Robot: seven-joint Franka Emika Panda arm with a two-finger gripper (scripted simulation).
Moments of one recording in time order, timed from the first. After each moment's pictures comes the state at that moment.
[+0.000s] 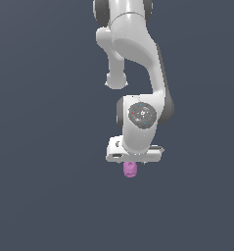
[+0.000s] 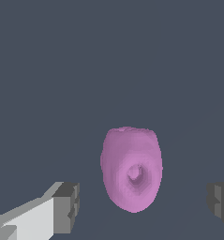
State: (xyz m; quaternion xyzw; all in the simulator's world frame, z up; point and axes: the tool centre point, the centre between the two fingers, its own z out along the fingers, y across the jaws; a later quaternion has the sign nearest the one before) arm 0.093 0.061 0.101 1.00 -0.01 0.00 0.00
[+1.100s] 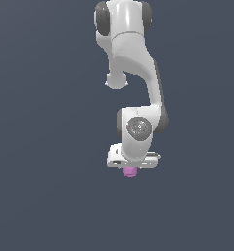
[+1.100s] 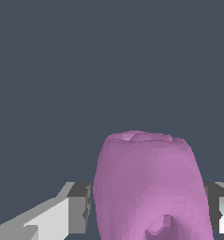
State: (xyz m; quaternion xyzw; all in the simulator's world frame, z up) arm 0.094 0.061 0.051 1.00 -0.01 0.00 0.00
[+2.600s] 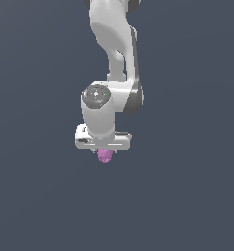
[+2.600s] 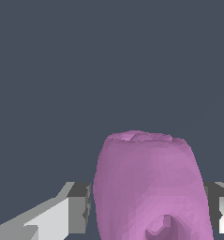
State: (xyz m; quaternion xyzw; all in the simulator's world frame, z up) arm 0.053 -0.049 0.125 1.00 -0.01 0.00 0.00
